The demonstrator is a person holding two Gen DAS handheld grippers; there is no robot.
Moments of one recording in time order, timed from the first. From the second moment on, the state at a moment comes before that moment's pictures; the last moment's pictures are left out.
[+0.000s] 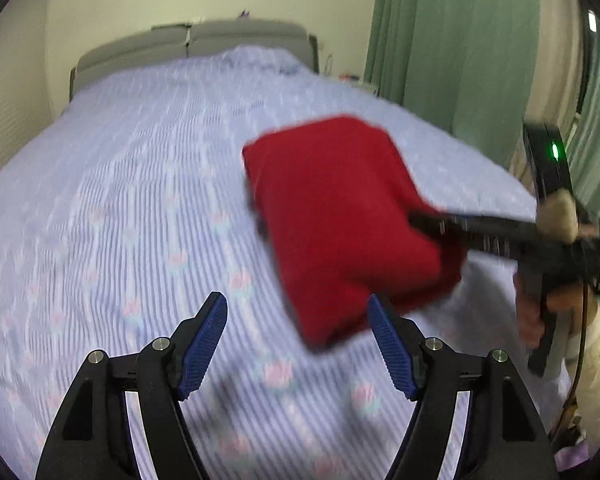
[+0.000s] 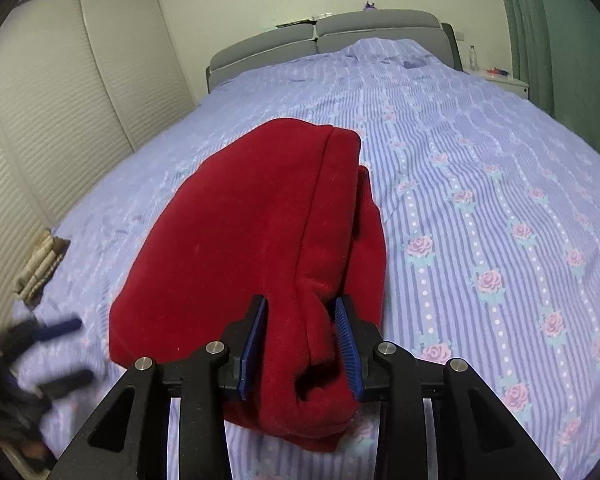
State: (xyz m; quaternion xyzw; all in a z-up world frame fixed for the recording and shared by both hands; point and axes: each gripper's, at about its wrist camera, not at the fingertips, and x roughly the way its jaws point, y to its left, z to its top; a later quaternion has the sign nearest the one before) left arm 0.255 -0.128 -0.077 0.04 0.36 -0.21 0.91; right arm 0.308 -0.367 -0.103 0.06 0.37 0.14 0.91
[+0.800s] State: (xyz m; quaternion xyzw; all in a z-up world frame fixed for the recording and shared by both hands) left arm 0.311 -0.155 -0.139 0.02 0.44 -0.29 0.85; right arm 0.397 -0.367 -0.067 0.12 0.40 0.11 0.90
